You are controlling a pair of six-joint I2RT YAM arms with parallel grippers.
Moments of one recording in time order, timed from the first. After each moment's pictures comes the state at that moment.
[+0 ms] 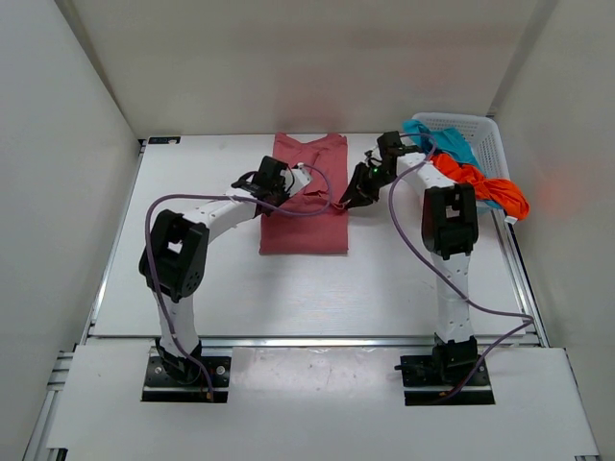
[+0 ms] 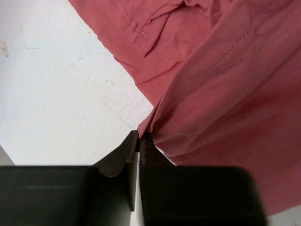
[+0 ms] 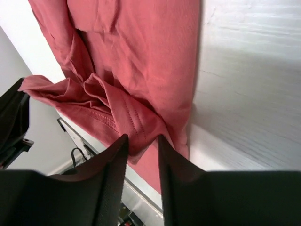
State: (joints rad) left arm -0.49 1.91 1.37 -0.32 -0.22 0.58; right arm 0.24 2.36 1.94 -0.79 -0.69 0.51
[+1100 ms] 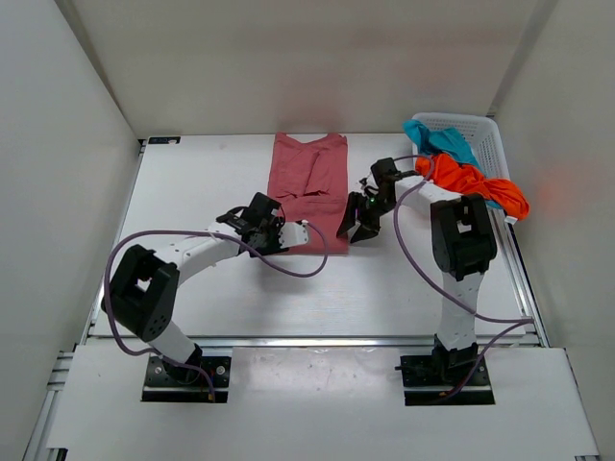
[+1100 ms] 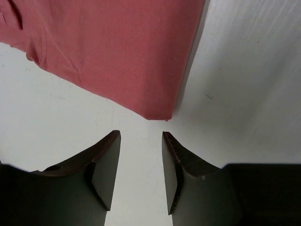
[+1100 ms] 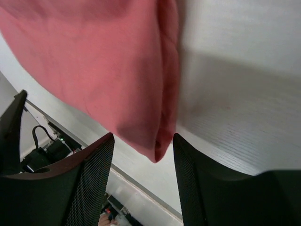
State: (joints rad) left arm -0.58 1.58 0.99 -0.43 -0.06 0.91; right arm 0.31 2.07 1.47 -0.68 -0.60 0.45
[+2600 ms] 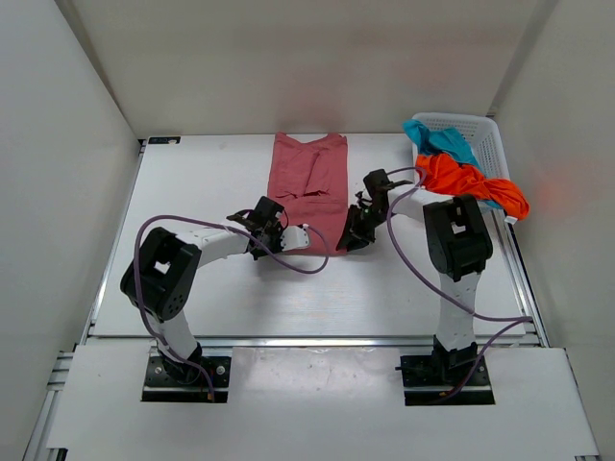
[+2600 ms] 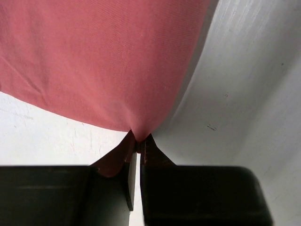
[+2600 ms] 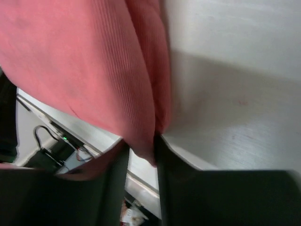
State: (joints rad) left arm -0.56 1.74 0.99 -0.34 -0.04 0.91; right arm 0.36 2.07 1.37 -0.64 -0.60 0.55
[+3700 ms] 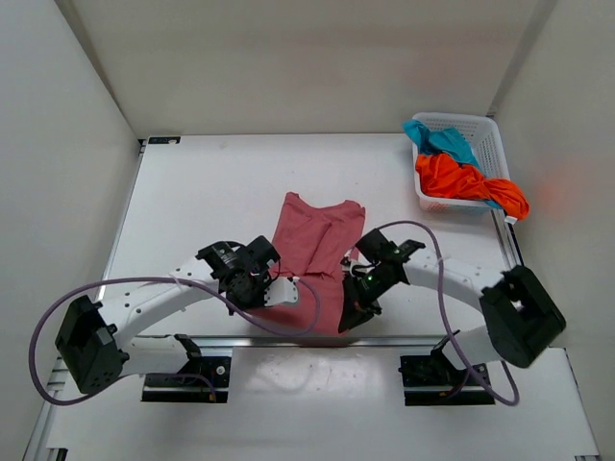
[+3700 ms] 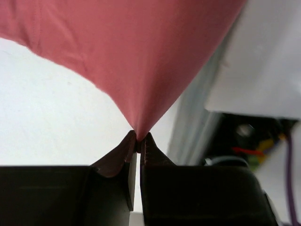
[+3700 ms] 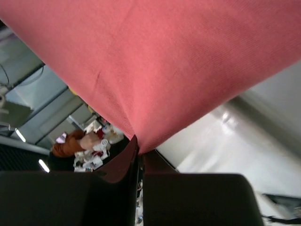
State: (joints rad) left arm -0.84 1.22 0.88 -1.04 0.03 0.66; right arm 0.68 1.47 0.79 -0.70 -0.82 0.58
